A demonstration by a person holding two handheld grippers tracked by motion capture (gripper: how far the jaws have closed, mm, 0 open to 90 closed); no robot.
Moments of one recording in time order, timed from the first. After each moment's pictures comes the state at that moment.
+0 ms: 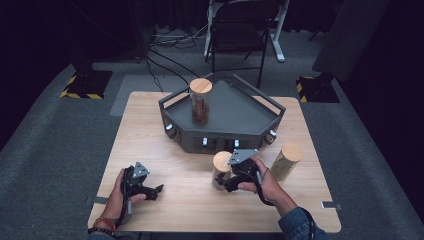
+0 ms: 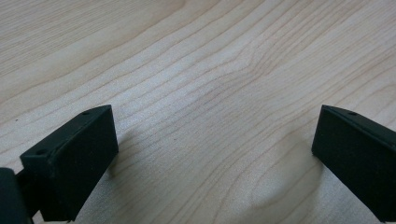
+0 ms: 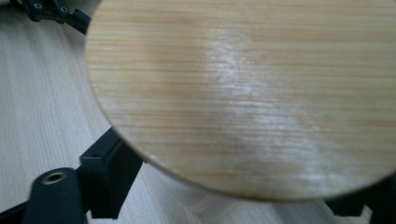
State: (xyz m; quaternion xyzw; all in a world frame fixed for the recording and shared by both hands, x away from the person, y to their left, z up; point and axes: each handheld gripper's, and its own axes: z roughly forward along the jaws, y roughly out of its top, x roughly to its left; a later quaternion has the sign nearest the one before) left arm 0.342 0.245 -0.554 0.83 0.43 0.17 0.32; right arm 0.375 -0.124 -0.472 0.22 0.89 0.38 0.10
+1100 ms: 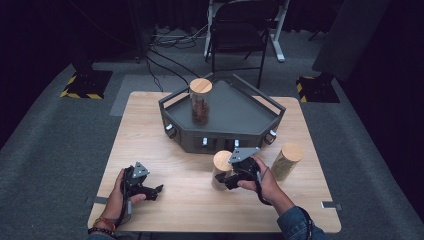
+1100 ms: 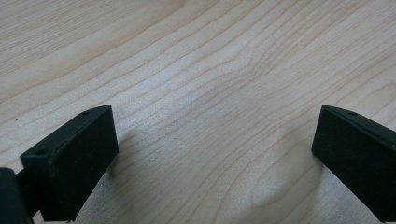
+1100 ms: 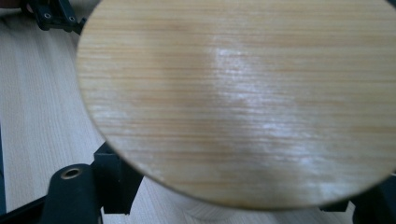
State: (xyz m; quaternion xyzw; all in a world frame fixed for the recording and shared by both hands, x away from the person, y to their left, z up) left arm 0.342 0.245 -0.555 0.83 0.43 0.16 0.32; right arm 0.378 -0.126 -0.468 0.21 0.89 0.39 0.09
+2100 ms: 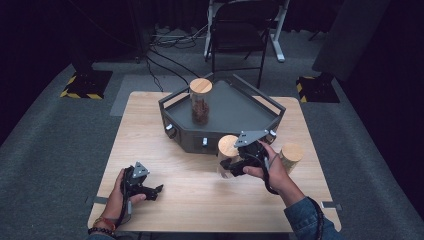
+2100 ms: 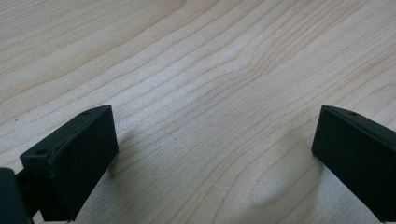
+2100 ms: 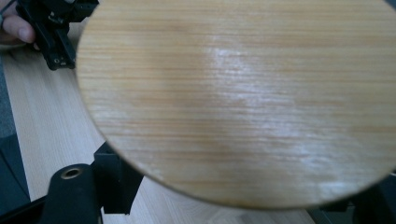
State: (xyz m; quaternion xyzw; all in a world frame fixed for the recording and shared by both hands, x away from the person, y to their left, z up) left arm 0.342 0.245 -0.555 0.83 0.43 0.16 0.32; right arm 0.385 -0.133 -0.397 0.23 0.89 0.38 0.12
